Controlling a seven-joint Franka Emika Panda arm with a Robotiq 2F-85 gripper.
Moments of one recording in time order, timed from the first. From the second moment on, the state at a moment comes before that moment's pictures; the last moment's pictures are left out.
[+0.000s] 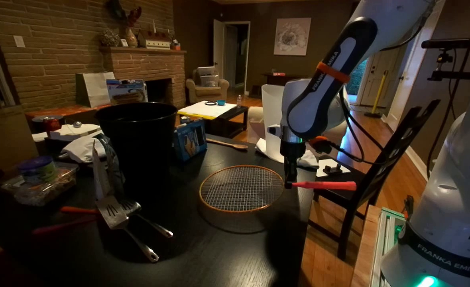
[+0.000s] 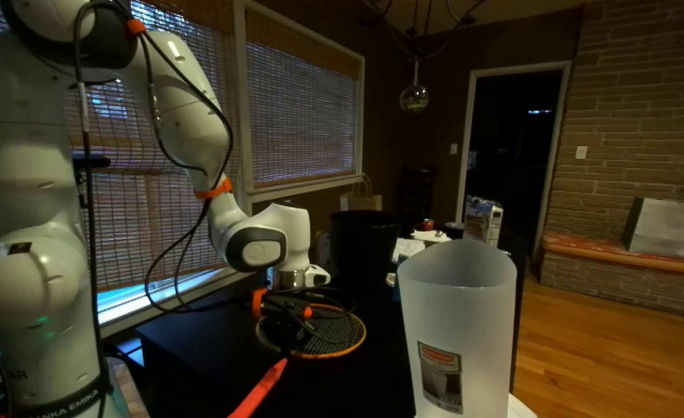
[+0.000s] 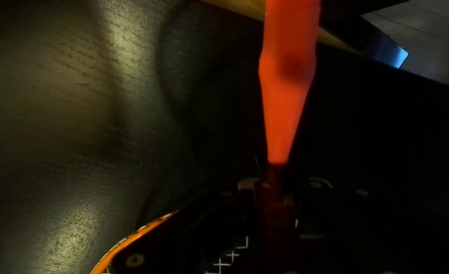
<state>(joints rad) -0.12 0.01 -0.17 -2.77 -0.10 2.75 -0.71</state>
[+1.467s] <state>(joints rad) -0.12 0.15 -0.13 -2.76 -0.20 2.82 -0.58</state>
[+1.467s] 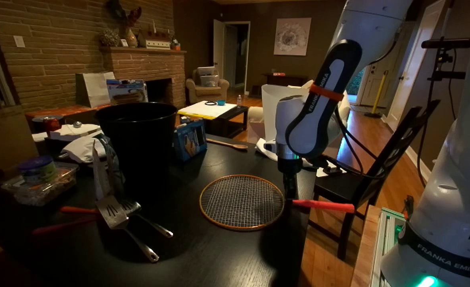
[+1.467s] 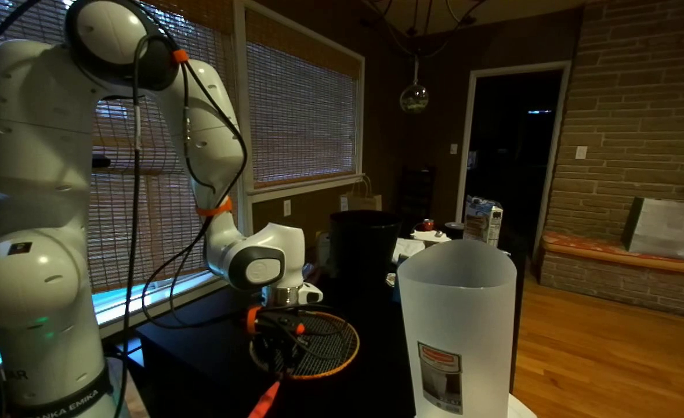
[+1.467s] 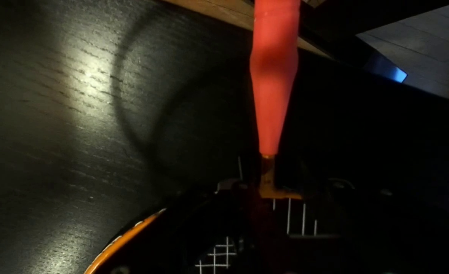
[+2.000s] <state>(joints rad) -0.11 0.00 -0.08 -2.70 -0.17 2.64 -0.57</state>
